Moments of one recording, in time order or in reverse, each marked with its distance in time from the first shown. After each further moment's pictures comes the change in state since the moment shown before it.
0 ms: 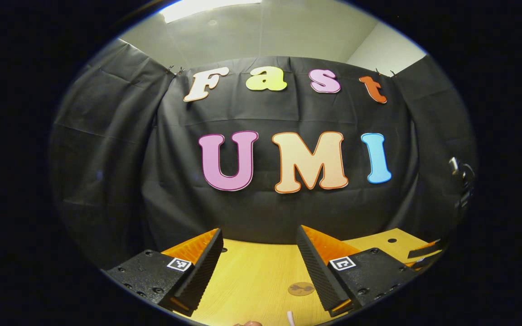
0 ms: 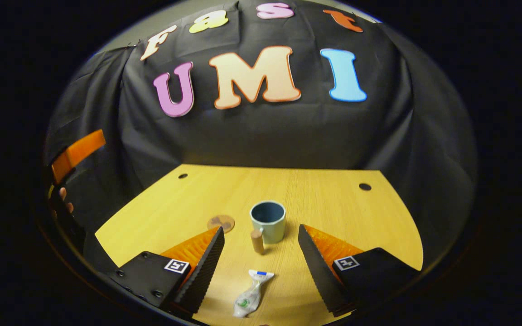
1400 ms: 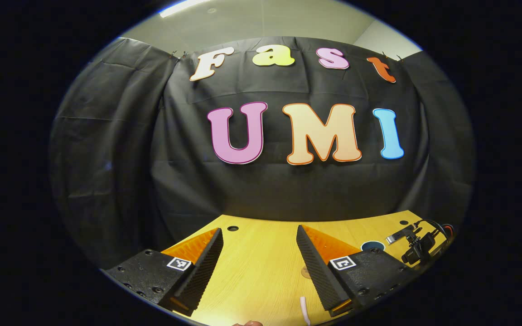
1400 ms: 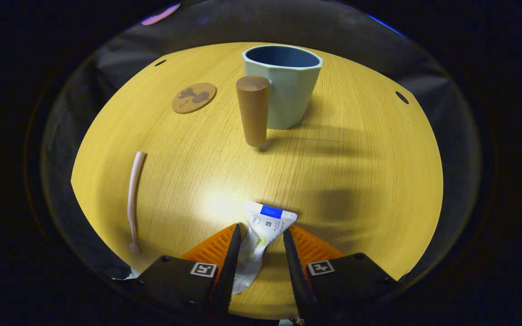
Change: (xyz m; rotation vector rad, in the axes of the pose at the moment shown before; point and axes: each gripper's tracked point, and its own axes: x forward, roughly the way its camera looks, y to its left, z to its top) left arm 0.003 0.018 -0.066 0.020 0.156 0.055; right arm 0.052 -0.005 -0.185 -0.131 0.753 -0.038
